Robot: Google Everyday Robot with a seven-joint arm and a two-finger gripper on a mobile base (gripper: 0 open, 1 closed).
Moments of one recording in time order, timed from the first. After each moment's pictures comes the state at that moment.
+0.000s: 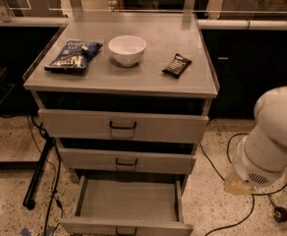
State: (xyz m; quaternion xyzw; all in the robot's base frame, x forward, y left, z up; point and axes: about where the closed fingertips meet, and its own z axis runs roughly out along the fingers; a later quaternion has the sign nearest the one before) arm 0.369 -0.226 0.739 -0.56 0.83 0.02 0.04
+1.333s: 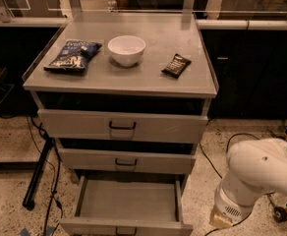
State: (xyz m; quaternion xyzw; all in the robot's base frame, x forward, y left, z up) arm 0.337 -0.213 0.599 -0.53 0.84 0.09 -0.01
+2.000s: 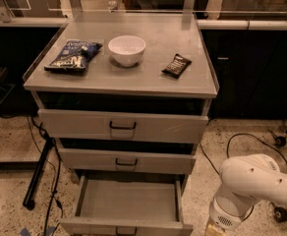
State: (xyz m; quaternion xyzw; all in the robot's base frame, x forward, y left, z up) arm 0.322 -0.208 0.531 -0.51 0.85 0.11 -0.04
